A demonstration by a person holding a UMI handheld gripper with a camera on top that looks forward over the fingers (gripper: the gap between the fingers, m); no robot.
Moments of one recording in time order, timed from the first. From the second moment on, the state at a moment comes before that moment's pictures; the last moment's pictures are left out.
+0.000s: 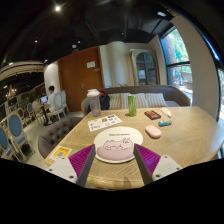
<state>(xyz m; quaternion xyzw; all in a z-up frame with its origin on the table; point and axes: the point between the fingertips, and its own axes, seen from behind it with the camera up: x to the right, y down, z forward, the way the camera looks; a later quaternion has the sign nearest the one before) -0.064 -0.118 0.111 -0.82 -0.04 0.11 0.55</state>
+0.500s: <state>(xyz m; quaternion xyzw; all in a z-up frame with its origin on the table) 0.088 -0.015 0.038 -0.86 -0.02 -0.04 0.52</state>
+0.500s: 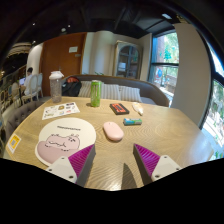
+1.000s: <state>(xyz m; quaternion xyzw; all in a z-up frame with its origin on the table) 0.103 0.079 -0.013 -0.89 0.00 0.01 0.45</state>
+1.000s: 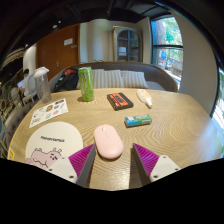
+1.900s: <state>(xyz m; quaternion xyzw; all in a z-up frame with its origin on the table) -0.043 0.070 0.060 -0.87 0.00 0.05 0.50</state>
